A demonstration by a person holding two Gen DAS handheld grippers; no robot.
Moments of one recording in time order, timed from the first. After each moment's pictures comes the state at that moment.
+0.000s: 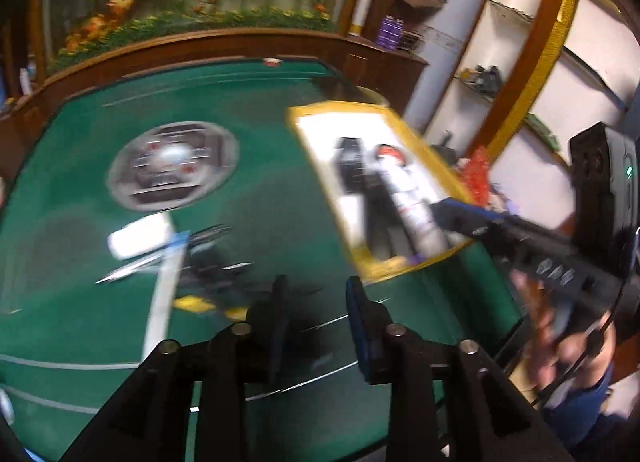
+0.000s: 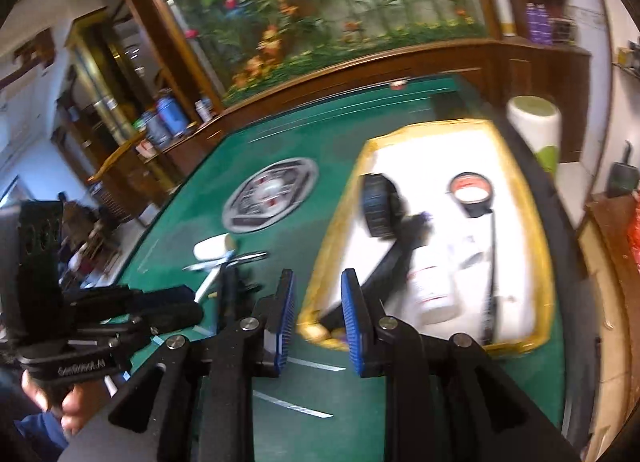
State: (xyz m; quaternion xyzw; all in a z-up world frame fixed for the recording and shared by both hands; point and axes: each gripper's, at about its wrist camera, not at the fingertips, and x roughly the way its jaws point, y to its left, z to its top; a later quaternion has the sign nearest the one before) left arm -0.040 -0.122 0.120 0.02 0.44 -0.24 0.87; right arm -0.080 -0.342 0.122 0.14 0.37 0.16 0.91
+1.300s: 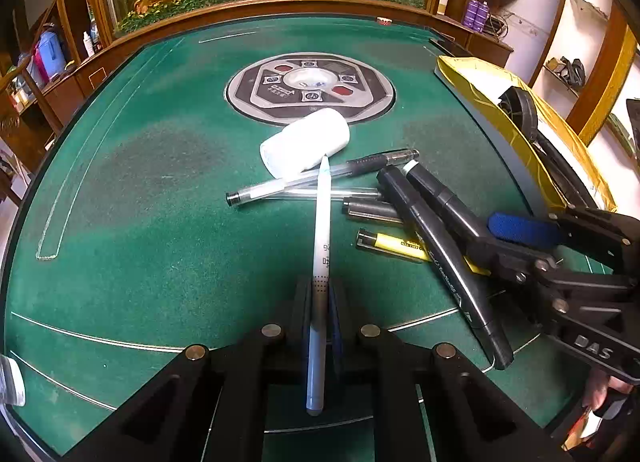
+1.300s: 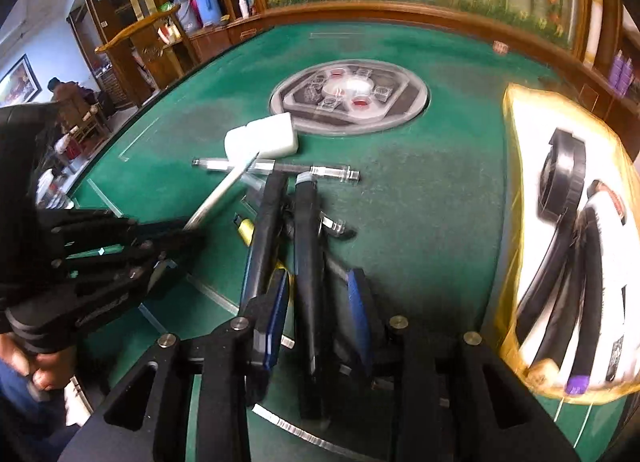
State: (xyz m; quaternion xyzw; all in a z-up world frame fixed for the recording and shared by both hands) left arm 0.001 -0.040 0.025 0.04 0.48 -0.12 0.87; right arm -0.034 -0.195 0.045 -0.04 0.45 0.18 0.87
